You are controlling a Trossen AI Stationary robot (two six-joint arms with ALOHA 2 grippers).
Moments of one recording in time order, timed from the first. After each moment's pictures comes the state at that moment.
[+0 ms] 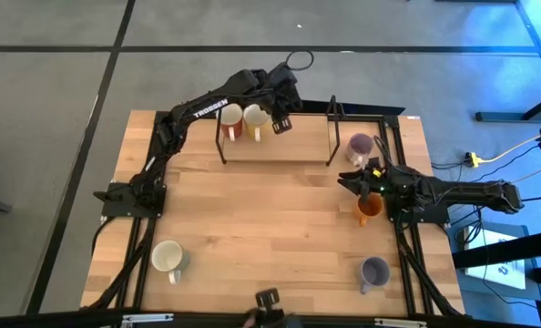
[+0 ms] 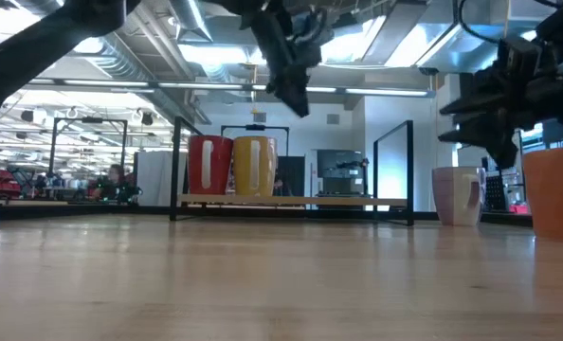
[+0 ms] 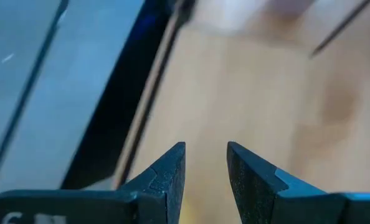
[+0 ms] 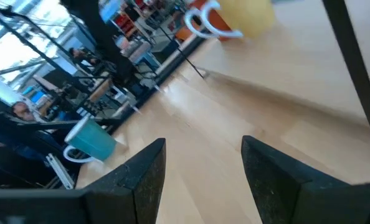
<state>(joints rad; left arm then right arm) 0.48 2.19 2.36 -1.11 -0.02 0.20 -0.10 0.26 0.04 0.04 0.12 0.74</state>
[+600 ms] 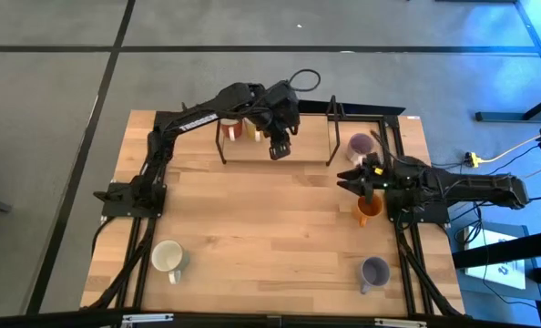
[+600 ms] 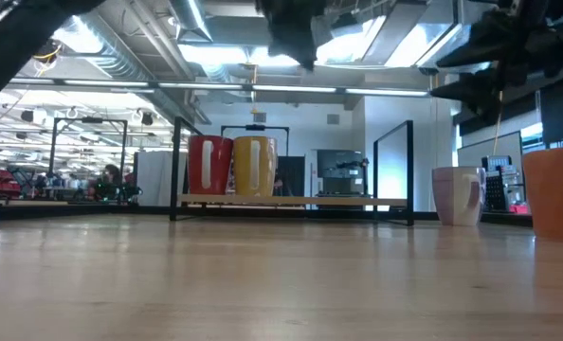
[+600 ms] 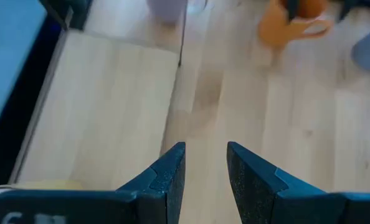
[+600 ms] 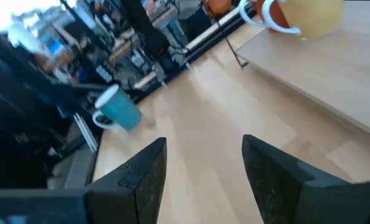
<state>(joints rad) 0.29 2.05 2.36 -1.26 0.11 0.04 -0.09 0.46 0.30 -0.06 -0.05 0.60</state>
